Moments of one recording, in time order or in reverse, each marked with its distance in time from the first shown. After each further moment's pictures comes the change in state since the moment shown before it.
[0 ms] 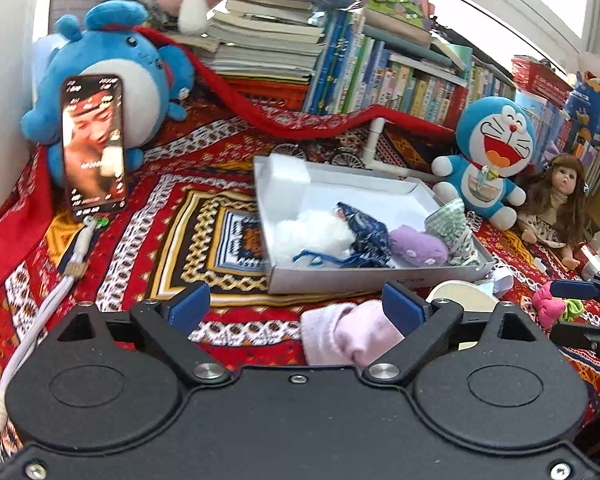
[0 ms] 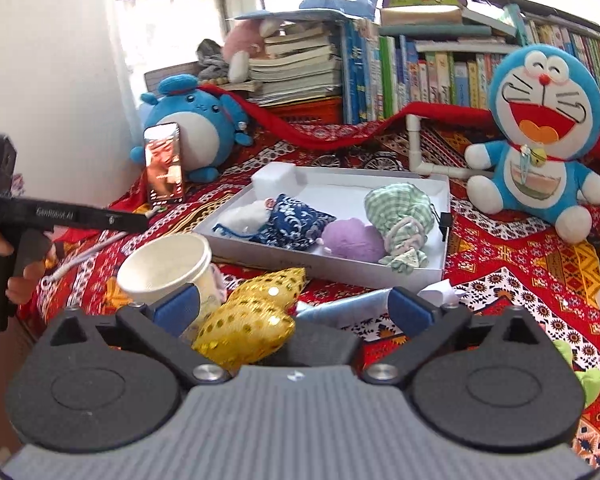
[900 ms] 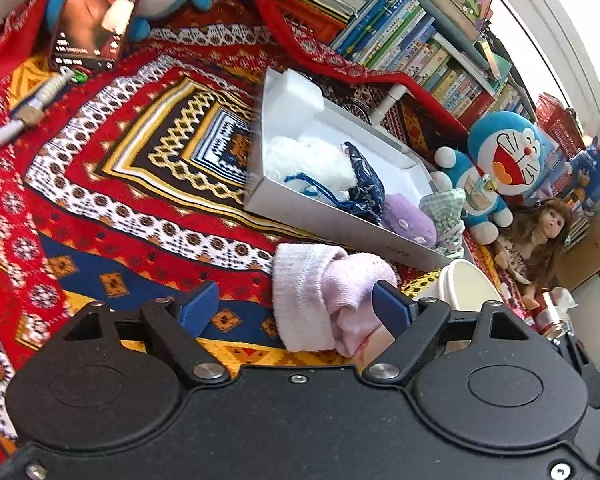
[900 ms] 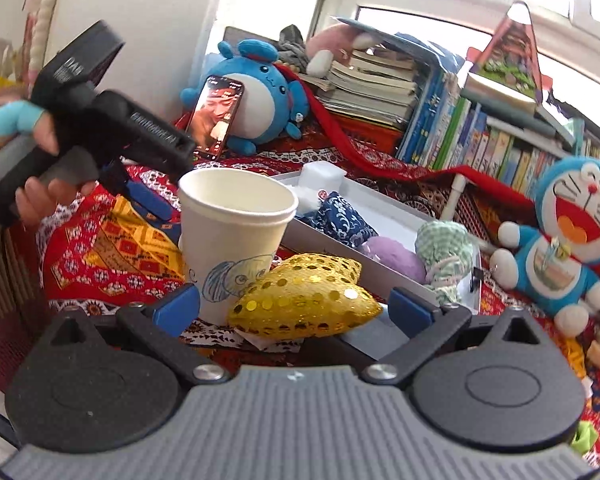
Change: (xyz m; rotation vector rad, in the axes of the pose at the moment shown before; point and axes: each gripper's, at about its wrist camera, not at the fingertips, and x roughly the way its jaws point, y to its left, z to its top) left arm 0.055 0.022 -0.034 -0.325 0.155 -0.147; right arm 0.021 0.075 -0.045 -0.403 -0.063 -0.084
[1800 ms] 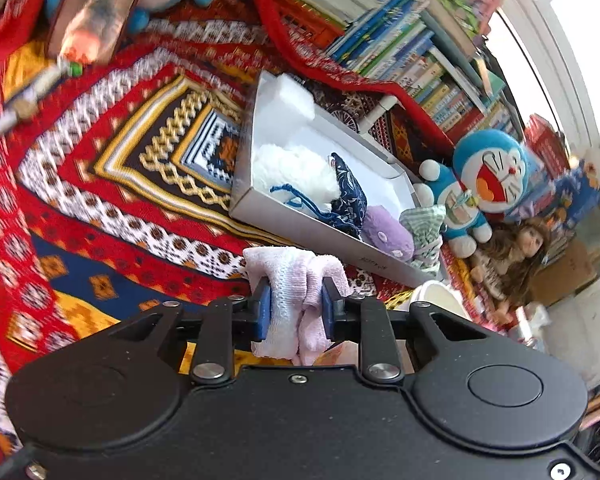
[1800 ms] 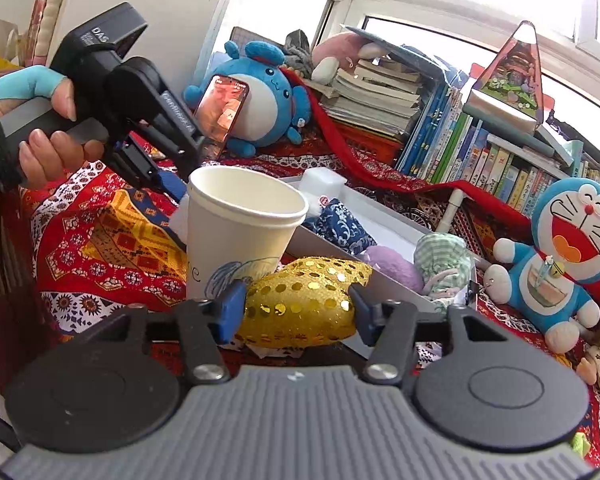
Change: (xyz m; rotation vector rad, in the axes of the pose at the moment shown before) left arm -0.013 0.003 0.013 -0.034 0.005 -0.051; right arm -0.005 0.006 -0.001 -0.029 -0.025 -0.034
